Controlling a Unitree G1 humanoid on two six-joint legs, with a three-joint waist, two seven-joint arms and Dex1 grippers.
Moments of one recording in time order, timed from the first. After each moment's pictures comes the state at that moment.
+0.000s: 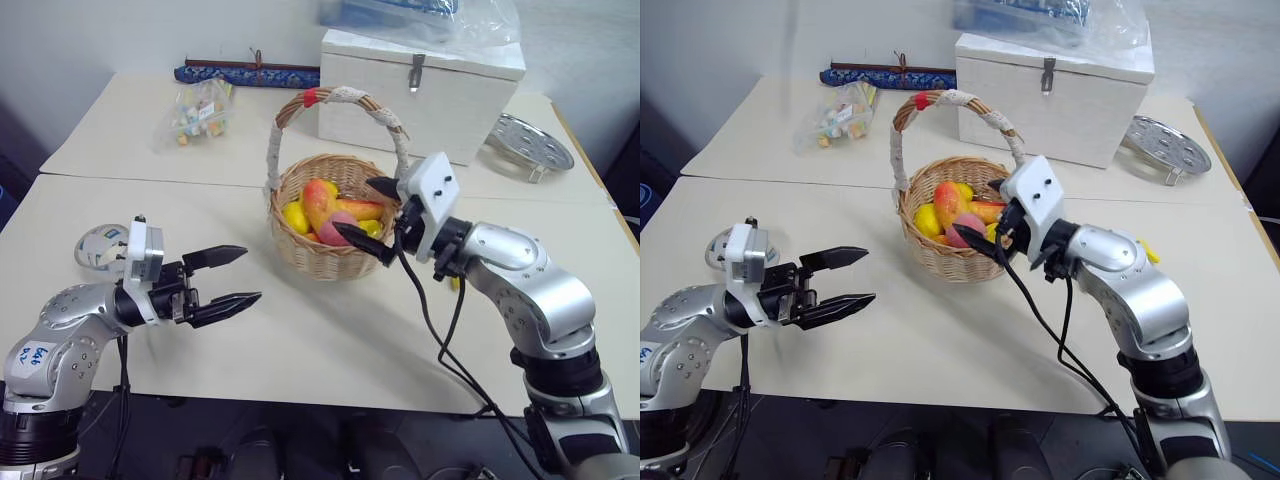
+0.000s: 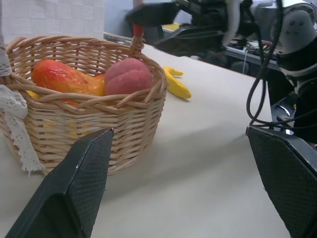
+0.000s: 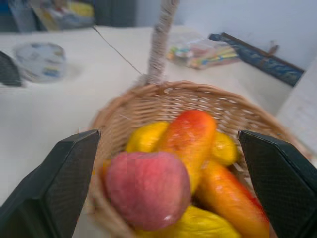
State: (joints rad) left arm -0.18 0.72 0.27 -0.27 -0.78 0.50 -1.04; right arm -0.54 -0.50 0.04 -0.47 0.53 0.72 0.56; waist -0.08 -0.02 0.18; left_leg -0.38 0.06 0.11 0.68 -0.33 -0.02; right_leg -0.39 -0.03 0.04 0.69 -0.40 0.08
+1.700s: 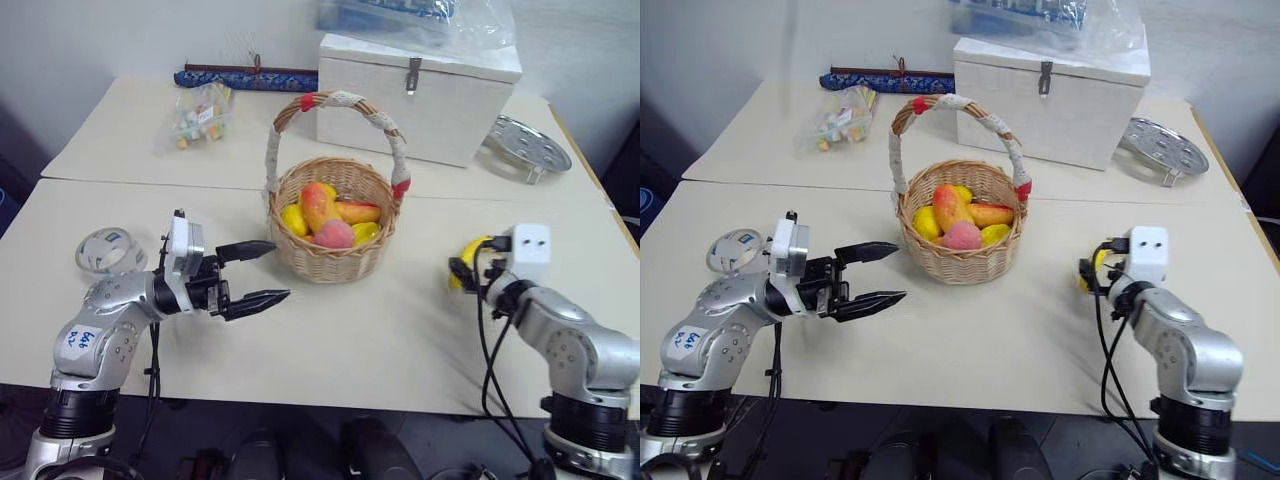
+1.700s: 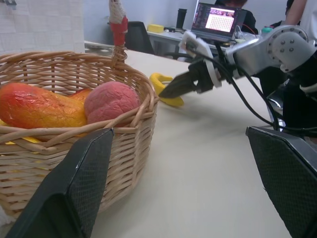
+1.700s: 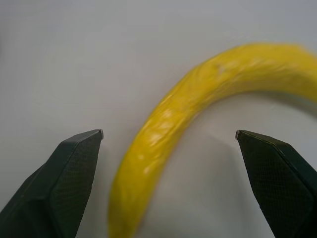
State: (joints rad) left arm -0.27 0.63 0.14 -0.25 -0.68 0.45 -1.02; right arm -0.29 -0.37 -0.32 -0.33 0.49 1.10 0.03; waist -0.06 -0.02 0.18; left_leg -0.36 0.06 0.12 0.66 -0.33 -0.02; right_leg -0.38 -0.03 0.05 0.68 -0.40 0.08
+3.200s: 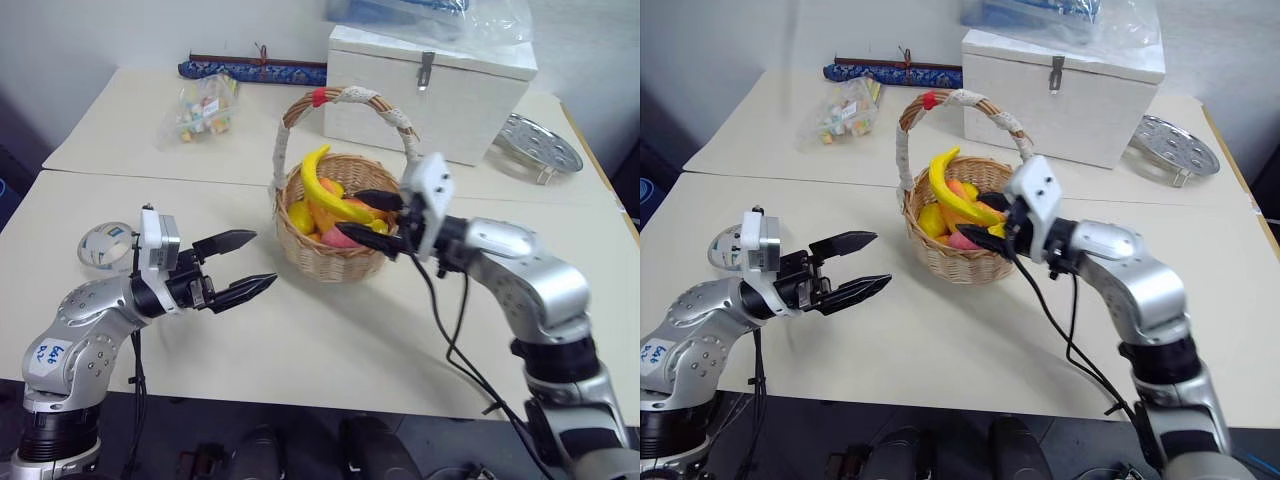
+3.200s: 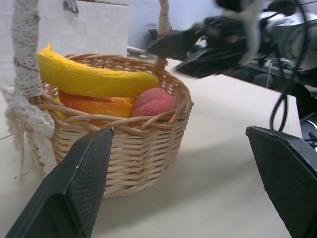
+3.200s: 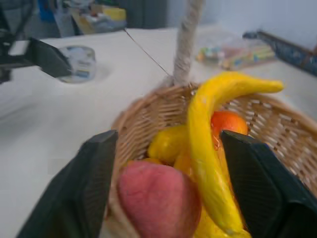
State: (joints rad) left arm -0.17 0.64 0.28 -0.38 -0.76 0.54 -0.88; right arm -0.53 -0.59 -0.02 -0.42 0.58 0.65 0.76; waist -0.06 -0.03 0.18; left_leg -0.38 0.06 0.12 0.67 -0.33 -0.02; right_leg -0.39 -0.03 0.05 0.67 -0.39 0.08
